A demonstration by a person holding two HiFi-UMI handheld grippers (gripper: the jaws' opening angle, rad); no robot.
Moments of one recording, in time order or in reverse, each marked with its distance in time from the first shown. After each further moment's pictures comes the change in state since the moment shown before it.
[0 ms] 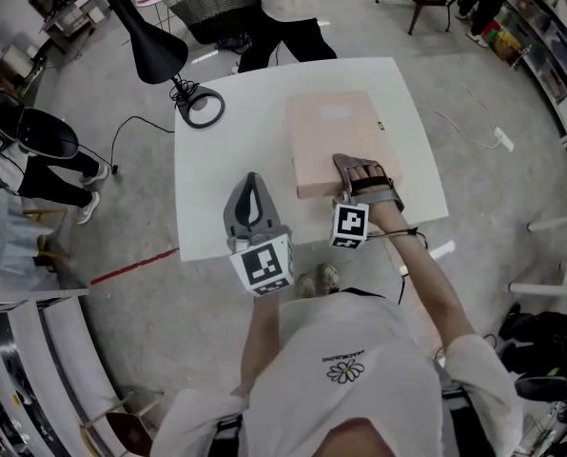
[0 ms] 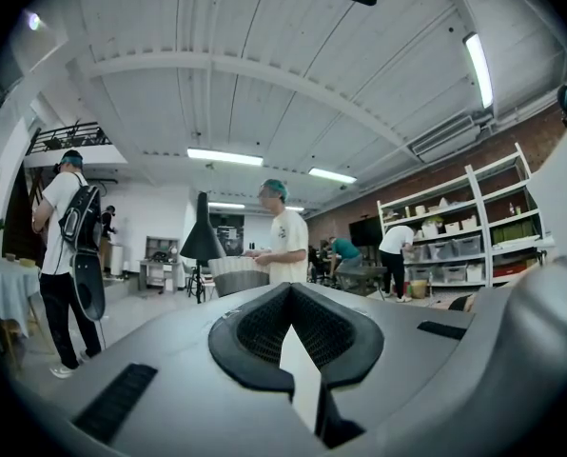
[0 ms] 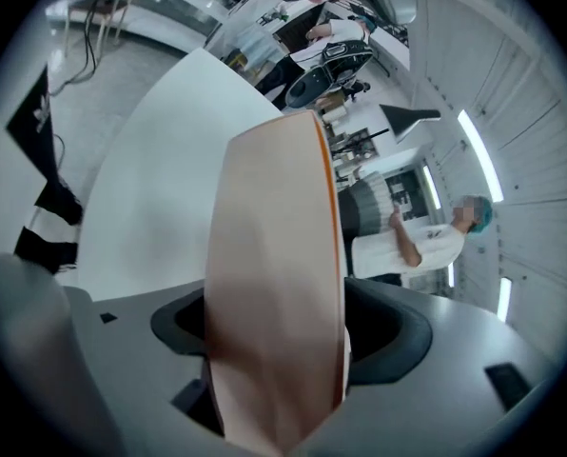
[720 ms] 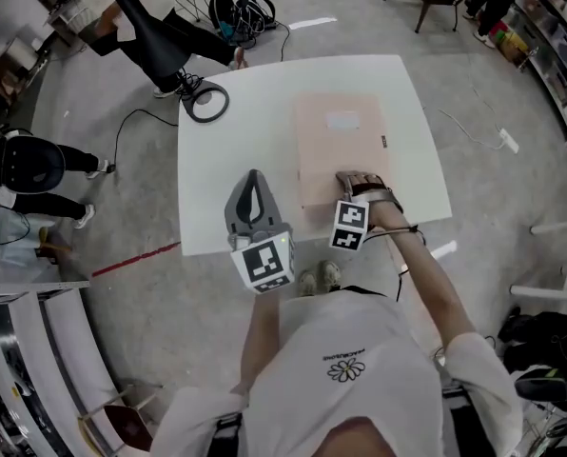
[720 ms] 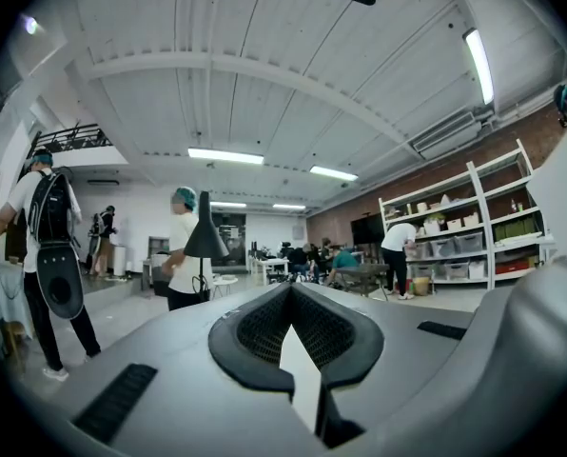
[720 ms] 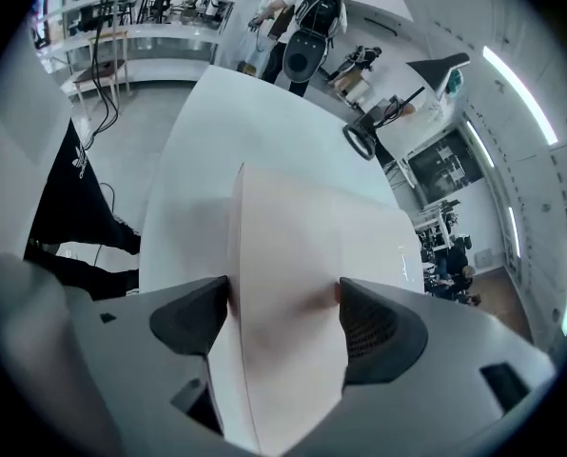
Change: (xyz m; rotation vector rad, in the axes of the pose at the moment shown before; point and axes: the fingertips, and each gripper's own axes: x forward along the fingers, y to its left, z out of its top) left arm -0.001 0.001 -0.002 0.011 0.012 0.011; right arm 0.000 0.067 0.005 0.132 -0.016 0.380
